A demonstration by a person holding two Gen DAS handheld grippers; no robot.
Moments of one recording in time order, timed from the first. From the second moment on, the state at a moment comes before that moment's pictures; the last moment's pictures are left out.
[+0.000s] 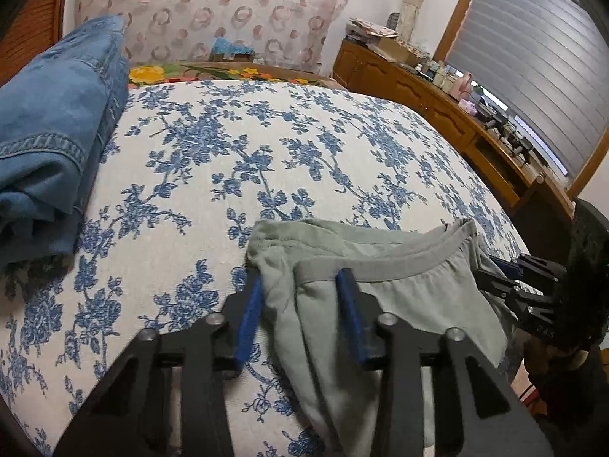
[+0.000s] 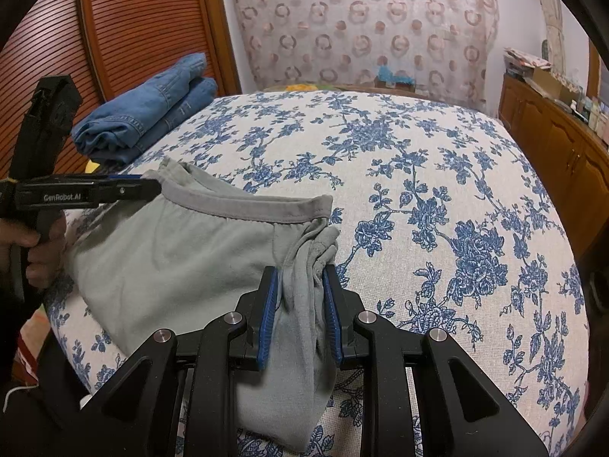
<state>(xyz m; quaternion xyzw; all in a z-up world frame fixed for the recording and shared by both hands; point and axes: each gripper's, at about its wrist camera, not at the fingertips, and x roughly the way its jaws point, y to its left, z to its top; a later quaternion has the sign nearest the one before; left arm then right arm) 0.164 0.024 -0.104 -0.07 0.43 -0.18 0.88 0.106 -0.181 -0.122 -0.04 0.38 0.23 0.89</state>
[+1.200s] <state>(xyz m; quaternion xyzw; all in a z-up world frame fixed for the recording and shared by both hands) 0.099 0.011 -0.016 -0.06 0.30 -0.19 0.93 0.072 -0.183 -0.061 -0.05 0.30 0.24 0.92</state>
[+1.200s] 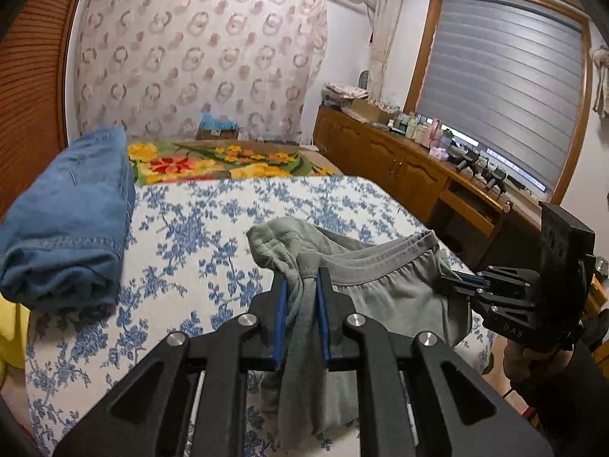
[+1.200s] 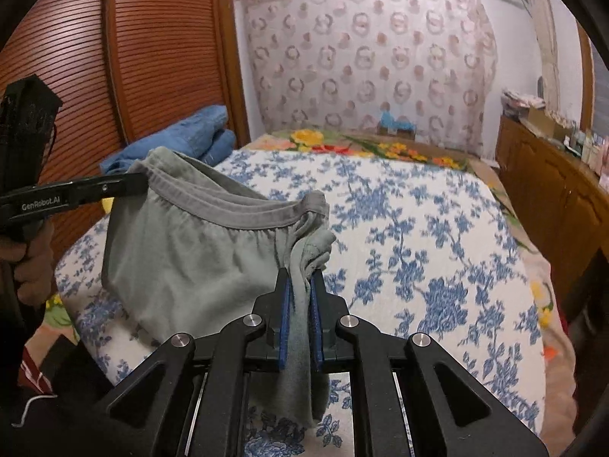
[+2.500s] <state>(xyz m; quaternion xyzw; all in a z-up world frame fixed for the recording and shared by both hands) 0.152 0.056 0.038 -0.06 0.26 -0.15 0.95 0.164 -0.142 0.005 -0.08 0.25 0.29 0.92</state>
